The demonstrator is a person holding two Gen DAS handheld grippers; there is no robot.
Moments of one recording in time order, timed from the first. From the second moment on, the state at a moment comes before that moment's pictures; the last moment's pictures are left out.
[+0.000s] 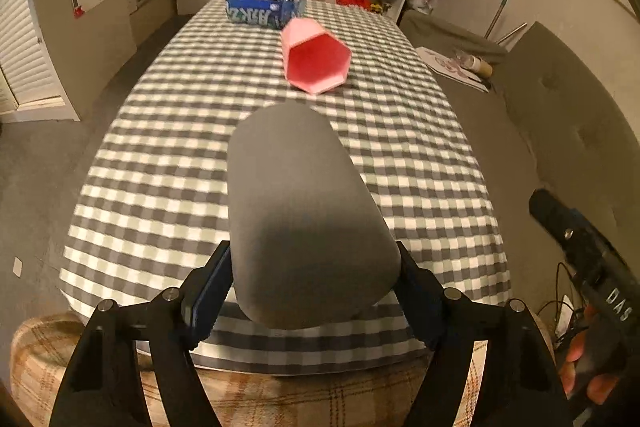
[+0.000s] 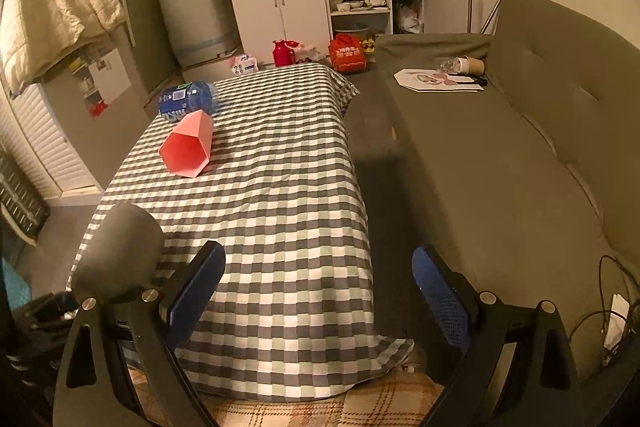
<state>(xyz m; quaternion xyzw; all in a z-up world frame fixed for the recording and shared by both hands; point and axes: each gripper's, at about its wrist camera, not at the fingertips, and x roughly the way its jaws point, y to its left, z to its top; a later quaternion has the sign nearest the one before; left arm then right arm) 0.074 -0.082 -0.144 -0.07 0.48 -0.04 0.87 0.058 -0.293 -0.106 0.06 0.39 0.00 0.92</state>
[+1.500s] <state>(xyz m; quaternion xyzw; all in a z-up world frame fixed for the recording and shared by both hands) 0.113 -0.077 -0.124 -0.01 0.48 -0.06 0.88 0.065 -0.285 -0.116 0.06 0.41 0.02 0.91</state>
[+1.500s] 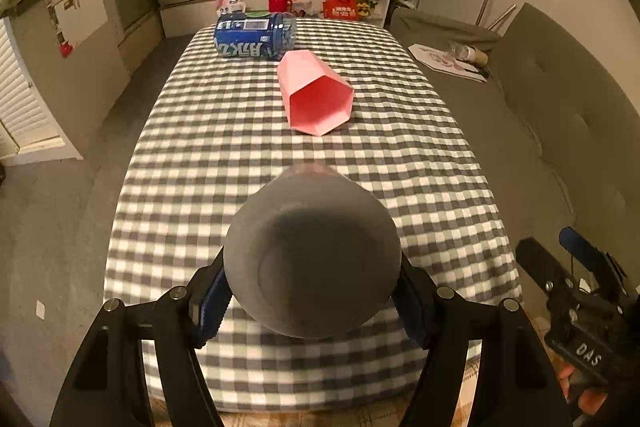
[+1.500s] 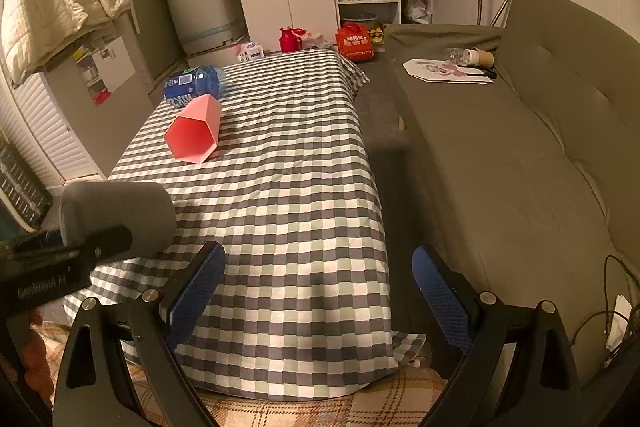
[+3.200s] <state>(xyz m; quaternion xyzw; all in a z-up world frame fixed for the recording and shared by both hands) 0.003 -0.003 -0.039 -0.05 0.25 -0.03 0.97 -0.013 -0.217 -0.023 0.01 0.27 0.07 0.96</state>
